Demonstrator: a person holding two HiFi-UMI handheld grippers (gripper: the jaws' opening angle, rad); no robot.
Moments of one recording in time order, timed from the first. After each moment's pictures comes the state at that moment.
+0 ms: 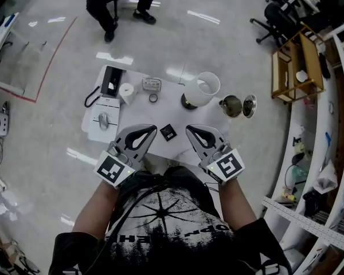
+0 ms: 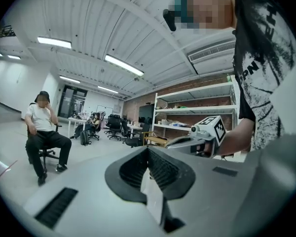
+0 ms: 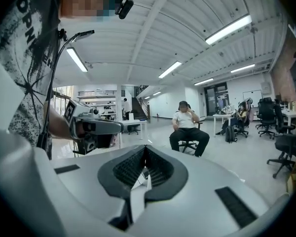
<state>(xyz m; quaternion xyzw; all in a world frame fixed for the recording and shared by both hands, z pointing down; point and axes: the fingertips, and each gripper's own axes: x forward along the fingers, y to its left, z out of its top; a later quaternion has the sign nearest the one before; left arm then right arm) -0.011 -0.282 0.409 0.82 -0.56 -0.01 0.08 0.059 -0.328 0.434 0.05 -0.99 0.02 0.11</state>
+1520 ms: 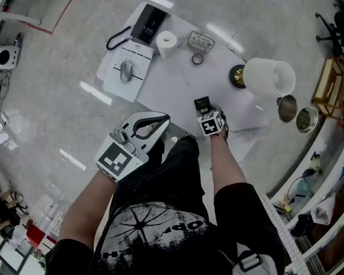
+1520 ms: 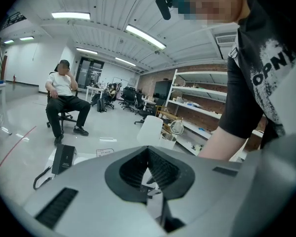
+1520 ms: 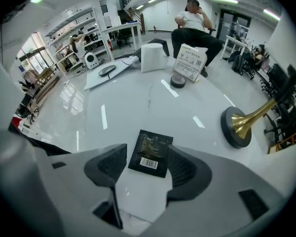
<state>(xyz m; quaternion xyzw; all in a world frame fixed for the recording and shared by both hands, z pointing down) -0.073 -0.231 0.564 0.77 -0.59 0.08 0.22 0.050 -0.312 0.942 0.04 -0.80 0.08 0.59</state>
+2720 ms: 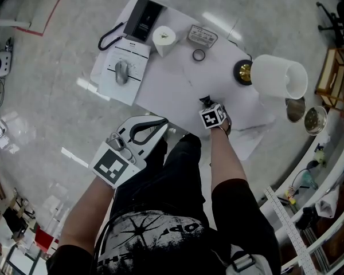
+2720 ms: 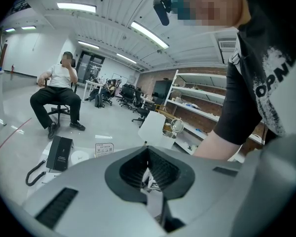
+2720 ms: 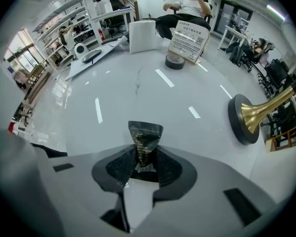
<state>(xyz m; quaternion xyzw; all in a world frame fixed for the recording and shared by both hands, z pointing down) -0.096 -0.234 0.601 0.78 -0.57 0.06 0.25 0.046 -0.331 0.997 0.06 -0.77 0.08 0.63</state>
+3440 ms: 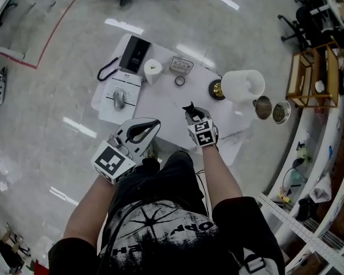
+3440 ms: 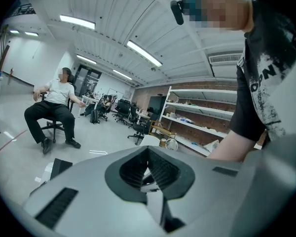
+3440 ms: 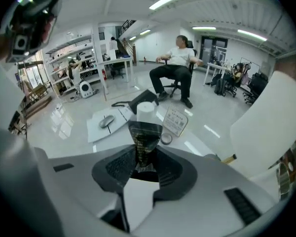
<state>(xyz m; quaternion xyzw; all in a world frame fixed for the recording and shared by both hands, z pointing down) -0.123 -0.219 0.508 0.80 -0.57 0.00 0.20 -0.037 -0.329 0.779 0.11 -0.88 0.07 0.45</state>
